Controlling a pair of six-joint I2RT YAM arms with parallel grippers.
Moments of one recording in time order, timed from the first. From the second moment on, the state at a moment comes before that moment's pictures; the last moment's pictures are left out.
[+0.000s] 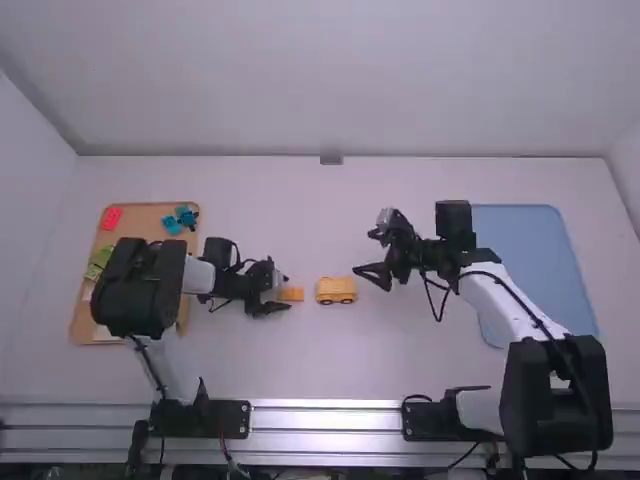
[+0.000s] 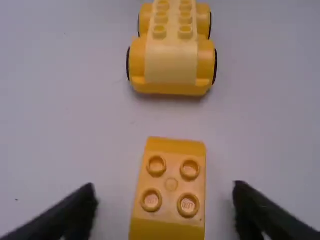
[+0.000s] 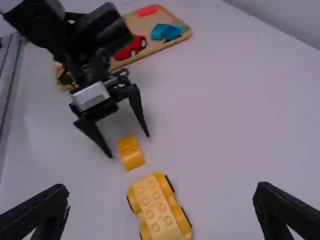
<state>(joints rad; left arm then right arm) 0.01 1.93 0.65 0.01 1.00 1.29 0.13 1.43 0.79 -0.25 -1.01 -0.63</state>
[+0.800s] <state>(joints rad) 0.01 1.77 0.65 -0.07 1.09 1.28 0.13 1.46 0.52 0.14 -0.99 -0.87</state>
